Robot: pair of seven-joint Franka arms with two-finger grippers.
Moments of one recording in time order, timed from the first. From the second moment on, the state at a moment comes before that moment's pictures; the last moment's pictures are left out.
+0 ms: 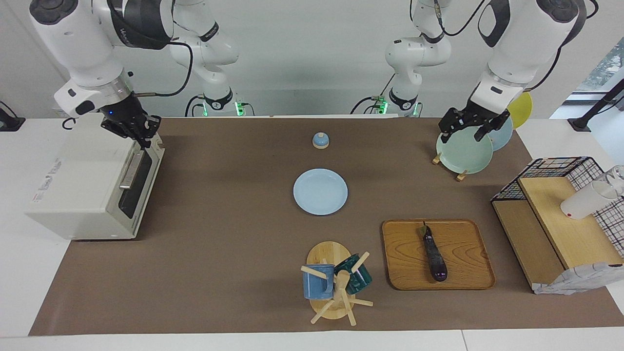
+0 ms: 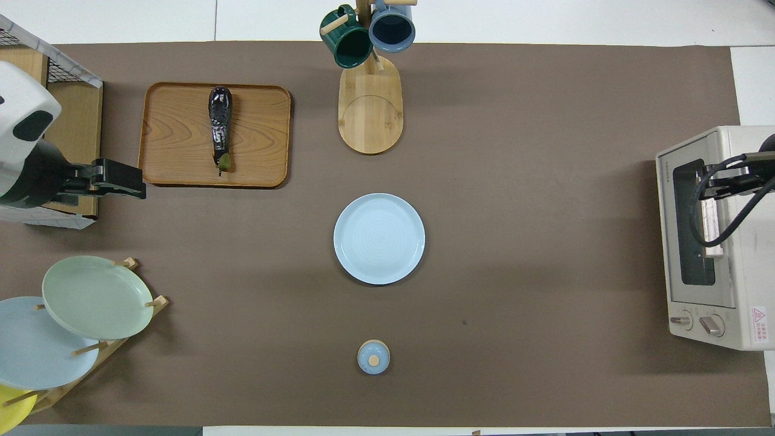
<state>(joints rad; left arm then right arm) -0.01 0.01 -0.15 -1.66 -0.05 1.65 -0.16 0.02 -0.02 -0.07 -1.69 -0.04 1.63 -0.03</state>
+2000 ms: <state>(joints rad) -0.04 0.66 -0.16 -1.47 0.06 2.21 0.06 -0.11 -0.04 -0.07 -2.01 -0.07 1.93 -0.13</state>
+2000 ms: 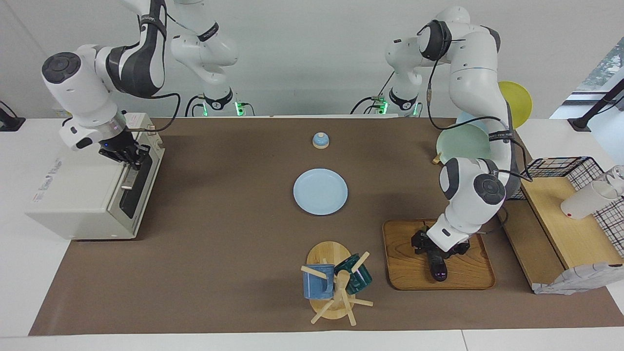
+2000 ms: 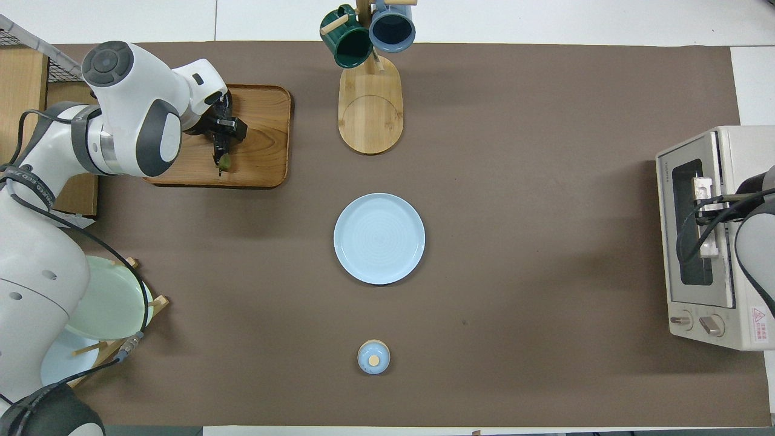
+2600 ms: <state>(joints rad) -0.04 0.63 -0.17 -1.44 0.05 2.09 0.05 0.01 -0.04 -0.06 -2.14 -0.06 2.07 -0.05</state>
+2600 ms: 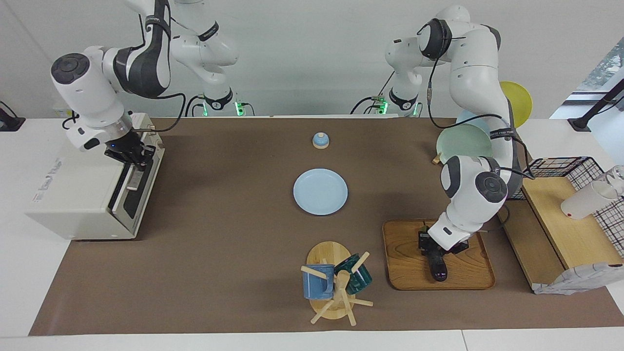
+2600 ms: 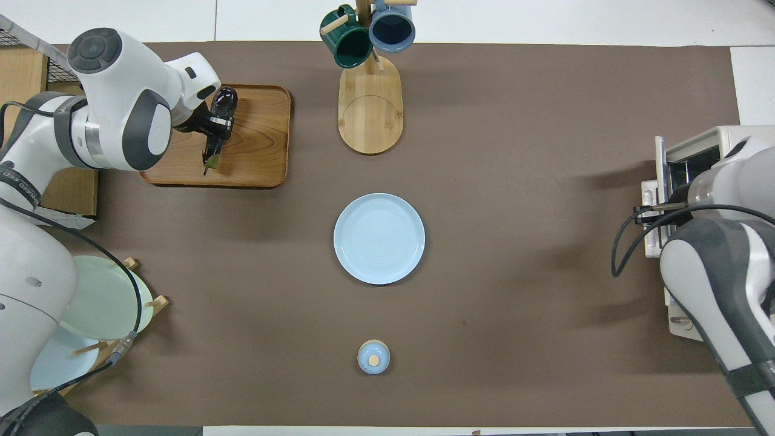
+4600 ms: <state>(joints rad) -0.58 0.29 -0.18 -1.99 -0.05 2.34 -0.69 0.06 0.17 0.06 -2.24 0.05 2.43 0.21</state>
